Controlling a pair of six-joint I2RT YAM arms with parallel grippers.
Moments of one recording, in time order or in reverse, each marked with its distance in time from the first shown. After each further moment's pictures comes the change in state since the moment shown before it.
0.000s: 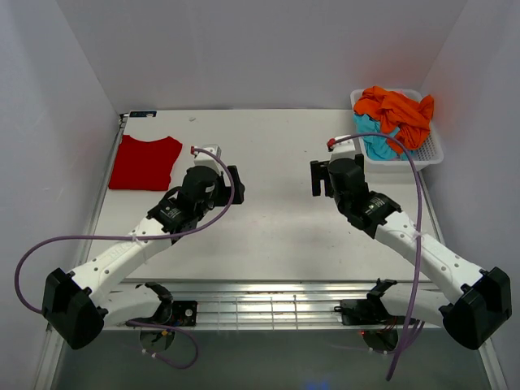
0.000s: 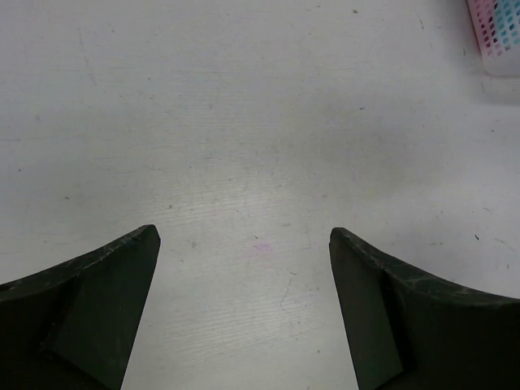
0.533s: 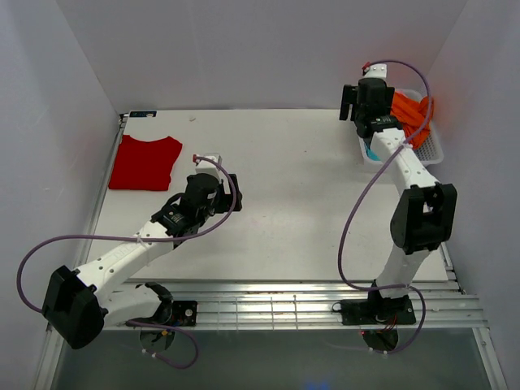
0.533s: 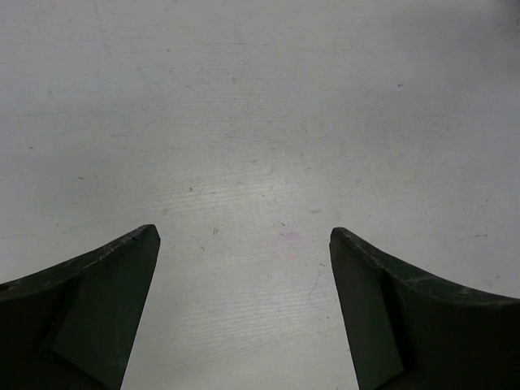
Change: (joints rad) left arm 0.000 0.000 -0.092 0.052 -0.023 0.020; right arm -0.456 0.644 0.660 0.065 -0.138 -0.098
